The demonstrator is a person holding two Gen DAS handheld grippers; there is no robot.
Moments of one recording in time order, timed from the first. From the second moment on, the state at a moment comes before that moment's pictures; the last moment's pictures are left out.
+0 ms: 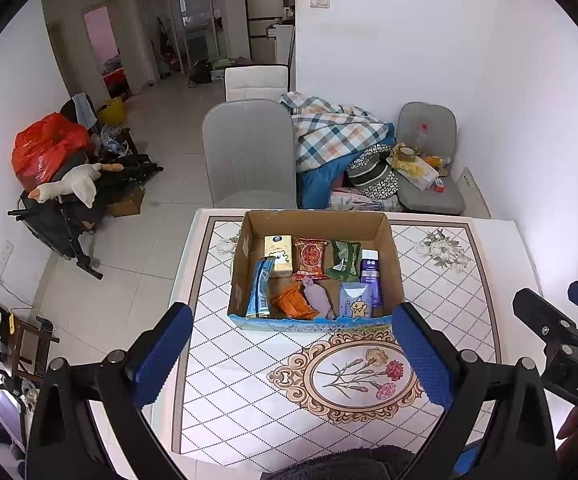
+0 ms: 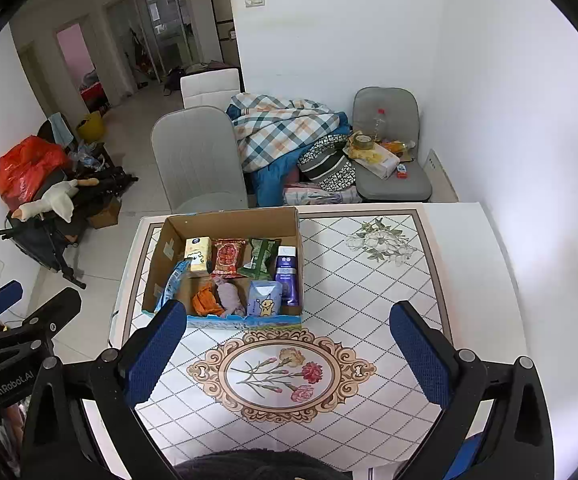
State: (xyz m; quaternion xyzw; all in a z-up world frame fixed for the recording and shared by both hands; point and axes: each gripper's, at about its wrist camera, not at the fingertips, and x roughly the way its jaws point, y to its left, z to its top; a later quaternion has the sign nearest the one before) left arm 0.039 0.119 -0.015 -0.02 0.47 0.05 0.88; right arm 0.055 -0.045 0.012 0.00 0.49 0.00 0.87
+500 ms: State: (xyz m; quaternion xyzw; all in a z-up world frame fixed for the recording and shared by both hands) left arm 0.036 0.118 -0.017 -0.02 0.47 0.05 0.88; right arm 0.053 -0.047 0.004 -0.01 0.48 -0.01 0.88
